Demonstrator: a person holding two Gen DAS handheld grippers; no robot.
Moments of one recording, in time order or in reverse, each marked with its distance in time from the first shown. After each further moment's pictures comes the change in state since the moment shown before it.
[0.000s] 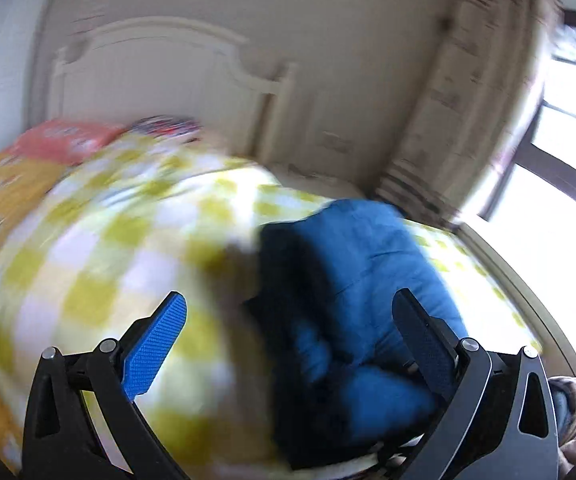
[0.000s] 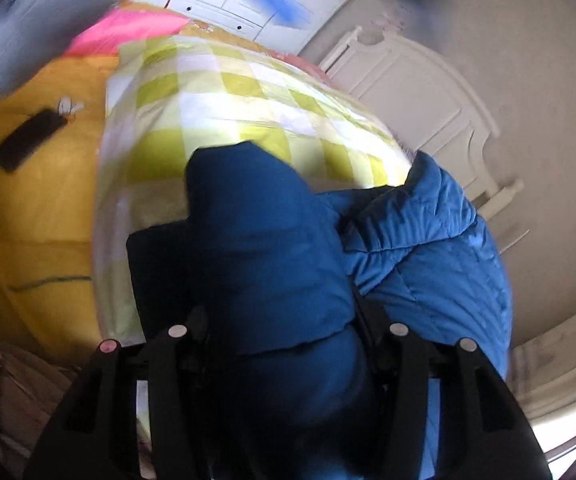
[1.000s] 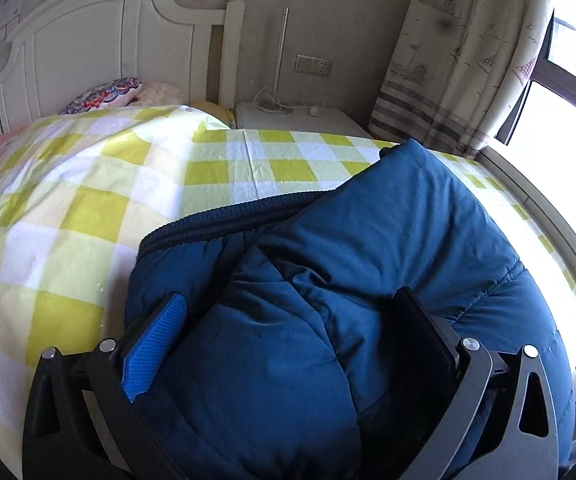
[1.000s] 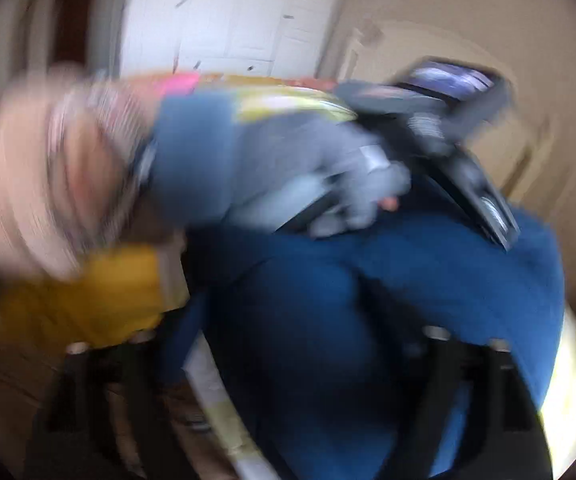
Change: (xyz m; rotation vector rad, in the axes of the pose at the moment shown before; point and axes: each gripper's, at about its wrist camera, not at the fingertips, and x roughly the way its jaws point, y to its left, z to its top) left arm 0.216 -0.016 0.017 0.132 0.247 0.046; right arm -0.018 -0.001 -0.014 0.163 -0.105 0.231
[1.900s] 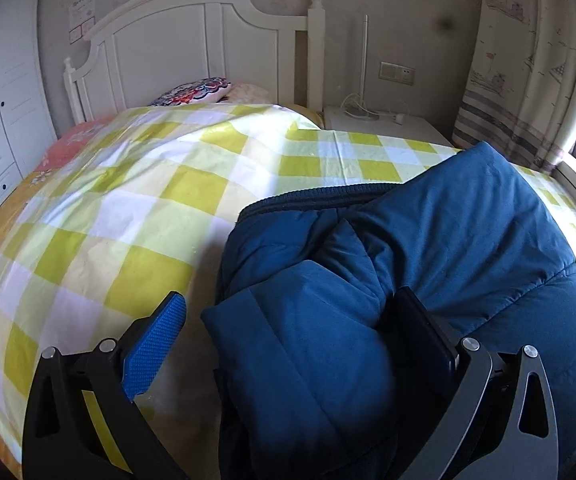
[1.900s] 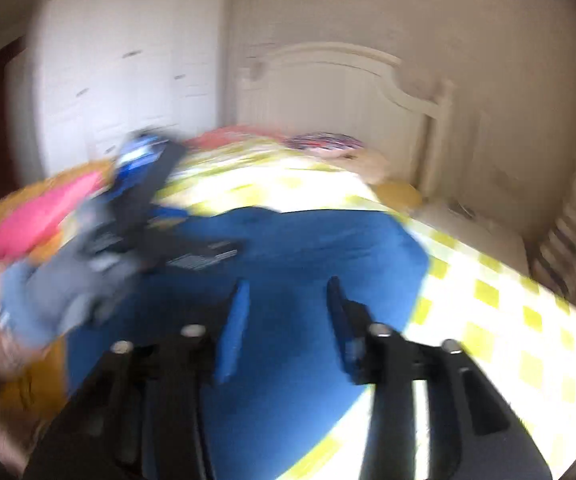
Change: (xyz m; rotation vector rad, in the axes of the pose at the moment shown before) left arm -0.024 0.007 -0.017 -0.102 -0.022 0.312; right arm -0.062 -0.211 -0.027 0.508 -0.134 -0.107
